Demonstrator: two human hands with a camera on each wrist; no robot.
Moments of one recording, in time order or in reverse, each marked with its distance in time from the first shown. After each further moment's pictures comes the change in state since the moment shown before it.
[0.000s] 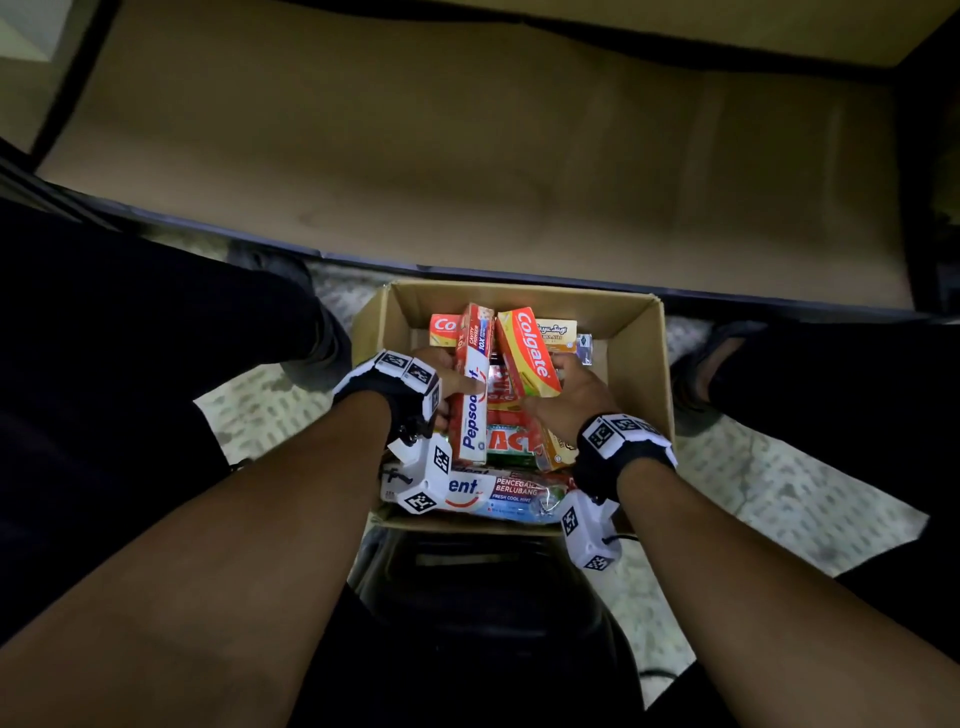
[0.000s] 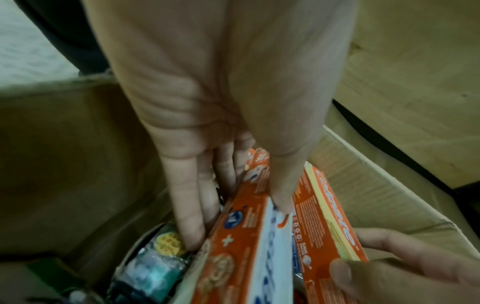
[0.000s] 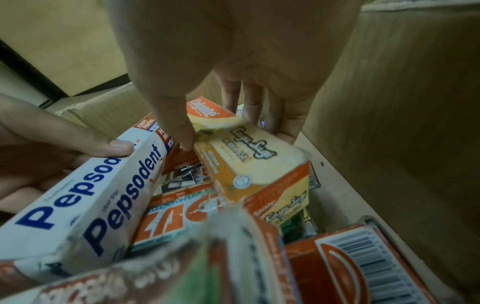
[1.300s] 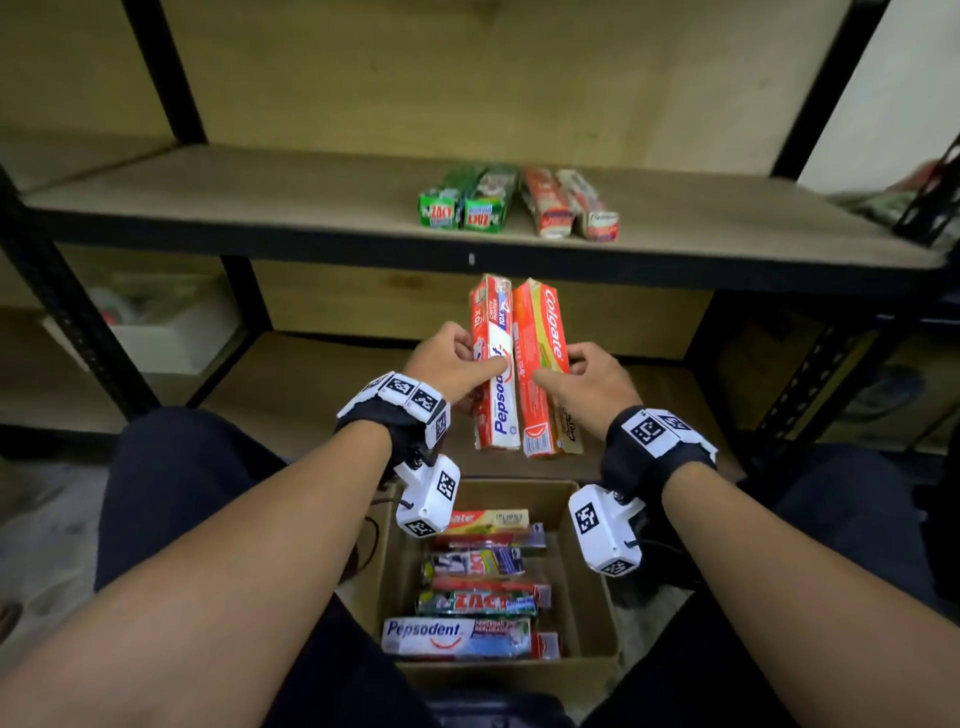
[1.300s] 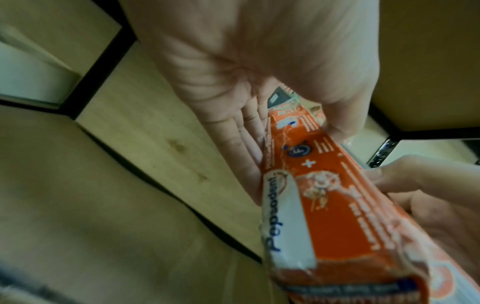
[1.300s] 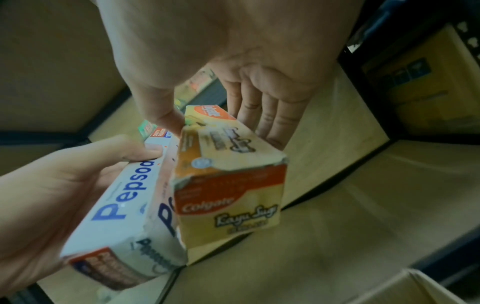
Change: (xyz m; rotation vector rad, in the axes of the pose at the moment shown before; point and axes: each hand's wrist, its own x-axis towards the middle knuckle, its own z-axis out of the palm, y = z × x) left_hand -0.264 0.140 -0.024 0.016 0.495 0.924; right_hand -0.210 -0.149 -0.171 0.282 0.434 -0.514
